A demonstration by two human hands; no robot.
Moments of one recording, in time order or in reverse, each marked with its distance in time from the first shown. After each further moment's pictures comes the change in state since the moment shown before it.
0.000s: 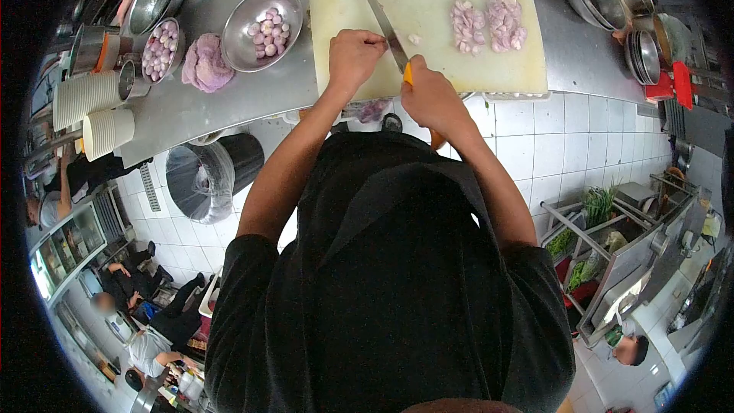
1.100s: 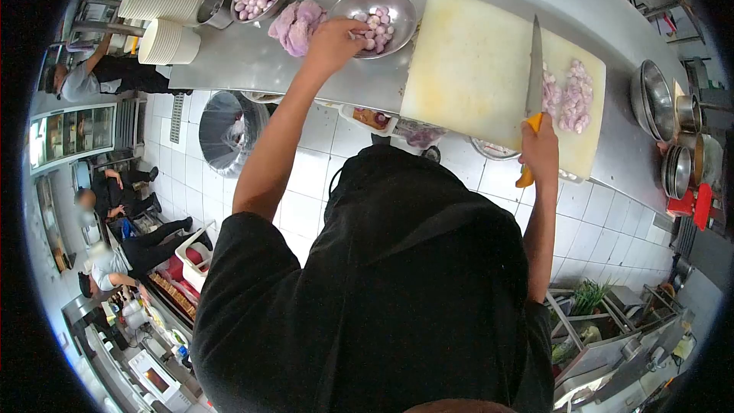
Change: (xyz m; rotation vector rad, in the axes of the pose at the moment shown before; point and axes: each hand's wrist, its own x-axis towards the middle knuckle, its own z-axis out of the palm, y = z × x) left_hand 0.001 -0.089 -0.180 0.390 0.203 0.134; right_hand 0.016 0.059 -0.036 0.131 0.224 0.065
